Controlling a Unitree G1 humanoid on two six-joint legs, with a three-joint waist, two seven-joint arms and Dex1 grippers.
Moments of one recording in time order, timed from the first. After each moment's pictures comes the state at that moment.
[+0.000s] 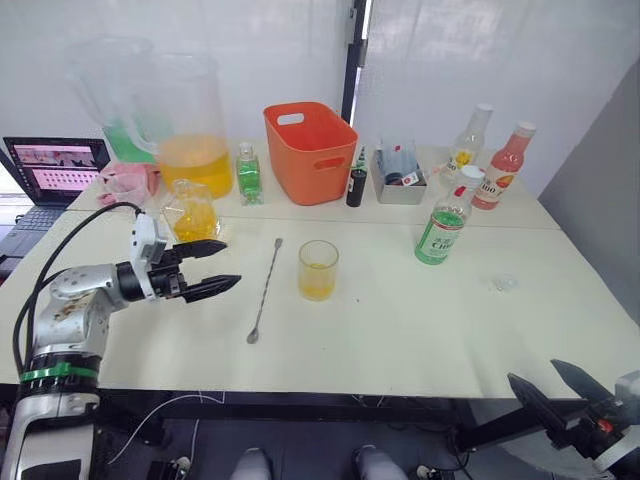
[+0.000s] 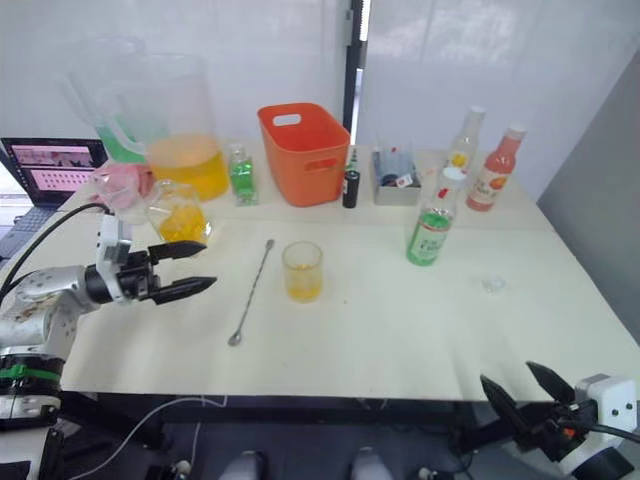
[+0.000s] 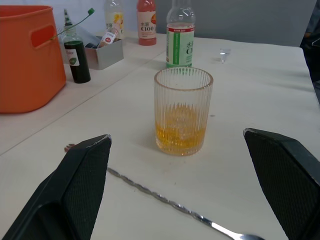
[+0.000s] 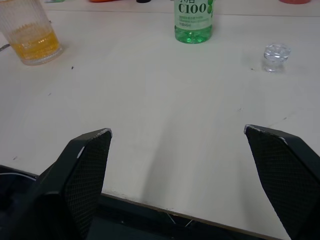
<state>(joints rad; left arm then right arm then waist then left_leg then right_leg) -0.55 0.73 0.17 0.38 -0.49 0.20 -1.36 0.63 -0.41 -0.65 -0.57 0.67 0.33 0.69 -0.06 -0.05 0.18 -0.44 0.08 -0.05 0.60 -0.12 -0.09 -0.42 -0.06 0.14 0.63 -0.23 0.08</state>
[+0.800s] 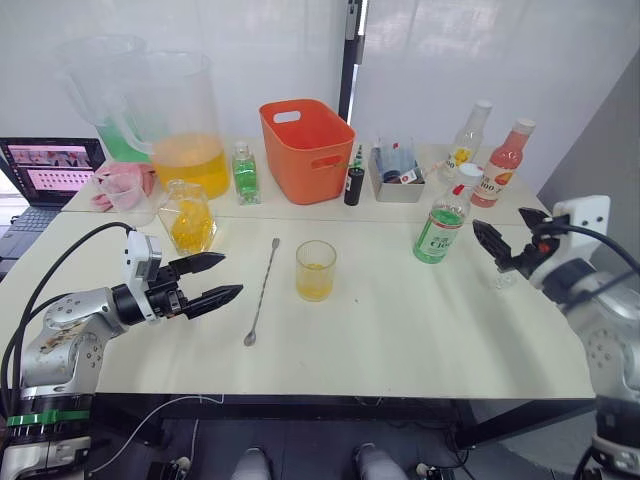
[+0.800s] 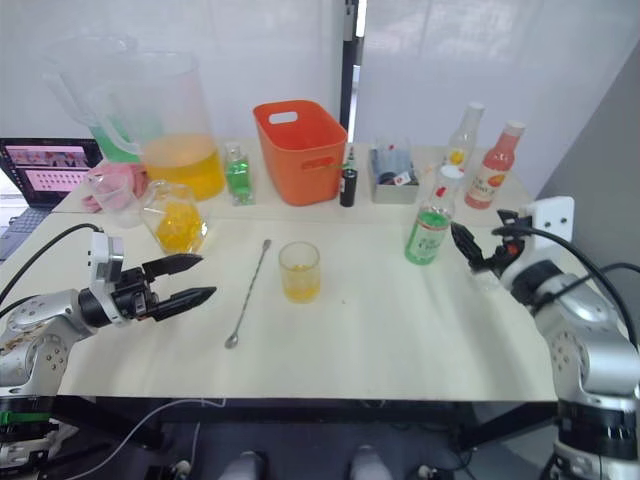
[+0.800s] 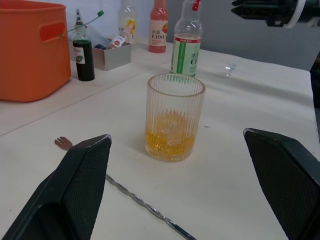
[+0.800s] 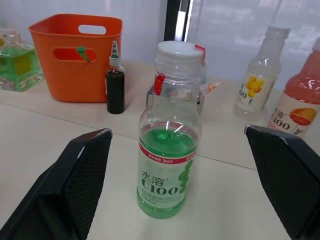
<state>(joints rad) -0.28 0.72 0.30 0.00 -0.62 0.39 -1.16 -0.43 -0.66 -0.30 -0.06 0.49 0.47 0.44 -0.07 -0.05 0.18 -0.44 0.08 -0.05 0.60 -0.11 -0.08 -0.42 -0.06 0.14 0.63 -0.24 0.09</state>
